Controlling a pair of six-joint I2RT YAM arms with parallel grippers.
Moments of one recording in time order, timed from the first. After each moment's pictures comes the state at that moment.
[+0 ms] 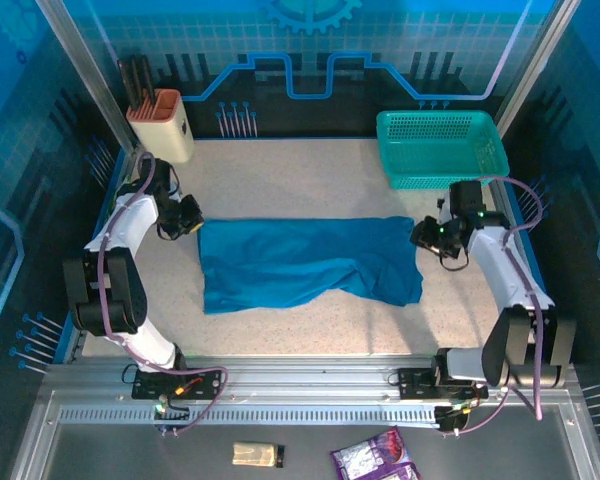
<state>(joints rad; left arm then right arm) 0.15 1.65 1.24 -0.79 0.29 -0.55 -0.06 1.30 0.97 -0.84 -0.24 0.39</state>
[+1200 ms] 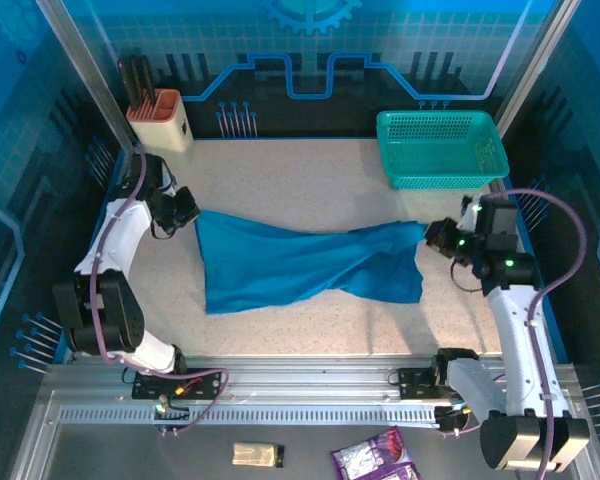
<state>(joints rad) 0.15 1.50 1.24 -0.79 0.31 -0.55 -0.10 0.90 1.03 -0.83 -0.33 0.51</state>
